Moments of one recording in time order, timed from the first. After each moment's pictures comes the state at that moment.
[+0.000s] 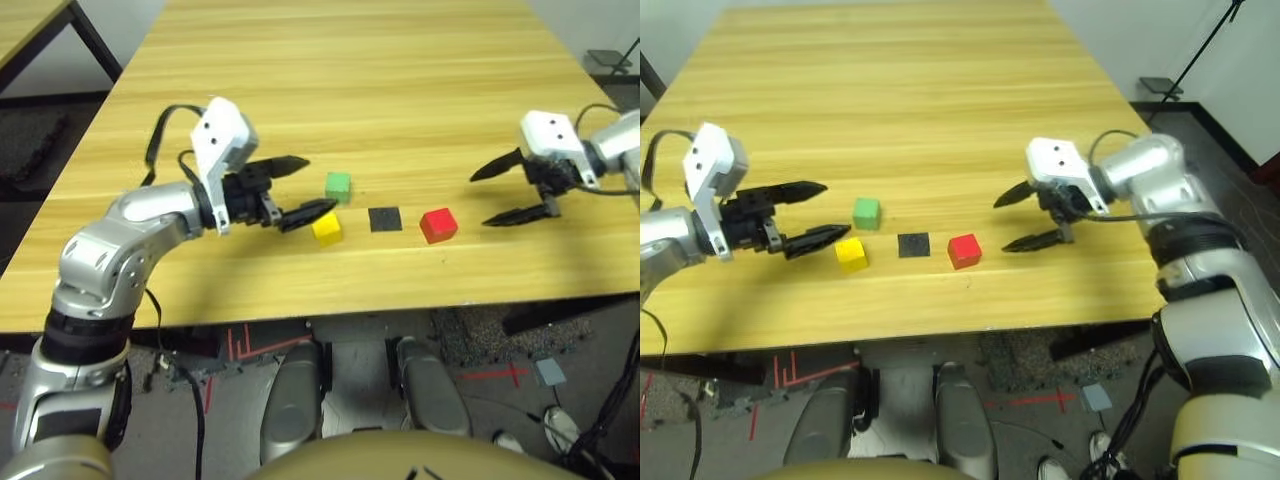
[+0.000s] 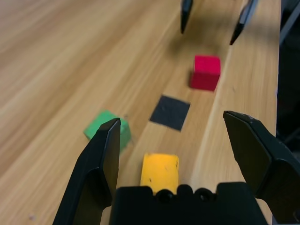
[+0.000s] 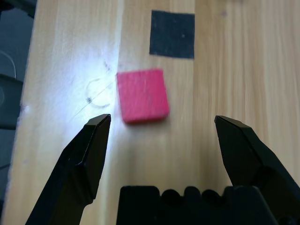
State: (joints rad) left arm -0.41 0.78 -0.04 -0.40 -0.63 0.79 -0.77; right arm -1.09 -0.77 0.65 0.94 0.26 -0.27 1.61
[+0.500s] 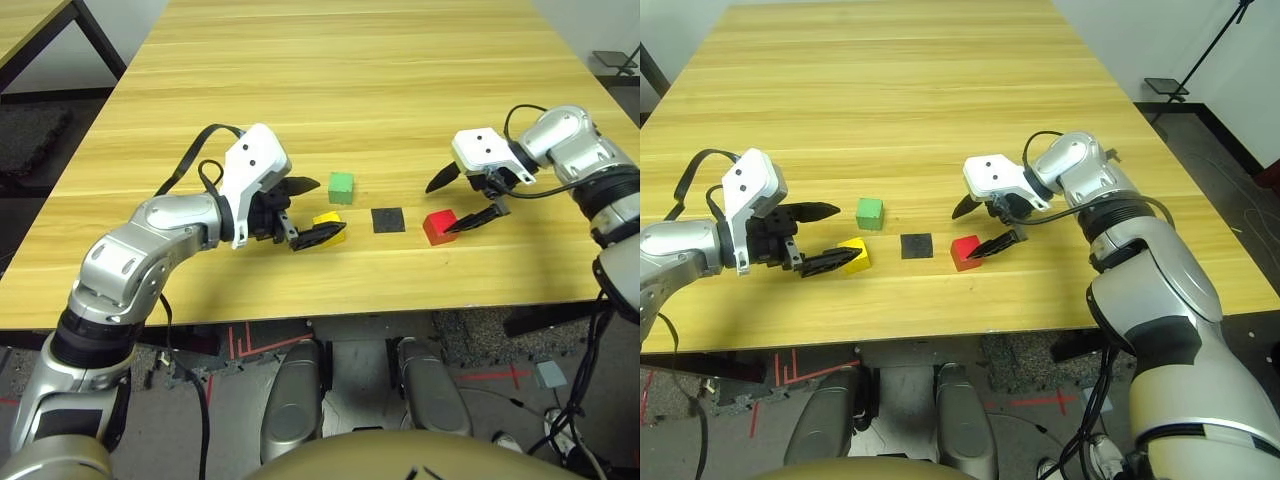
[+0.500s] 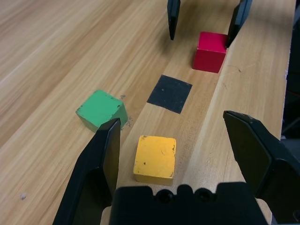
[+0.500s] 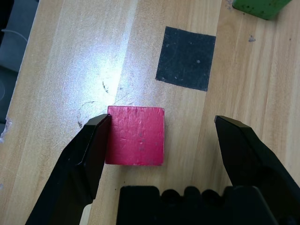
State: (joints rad) left arm -0.37 0.76 -0.05 -0.48 -0.59 0.86 -0.71; right arm -1.17 -0.63 0.76 1.09 0.23 -0.36 1.61
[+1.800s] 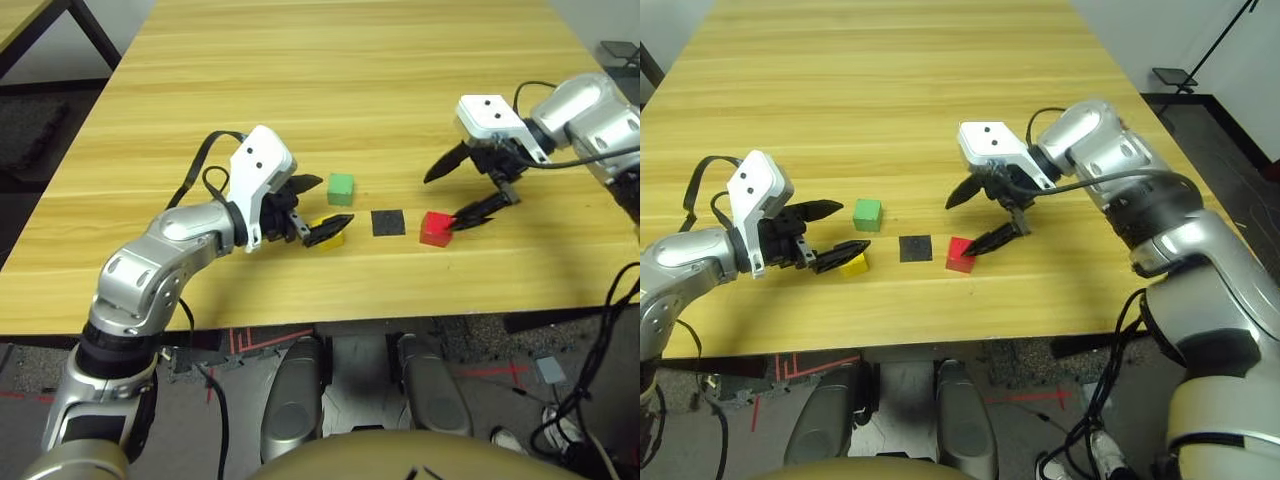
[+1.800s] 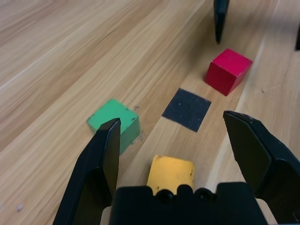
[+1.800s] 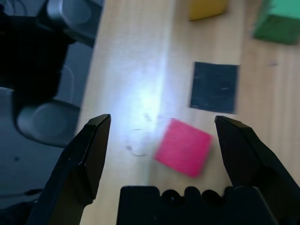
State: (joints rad) left arm -0.36 0.65 -0.06 -0.48 -0.55 0.85 -0.64; right arm -1.04 -0.90 0.72 0.34 0.40 0.27 1.61
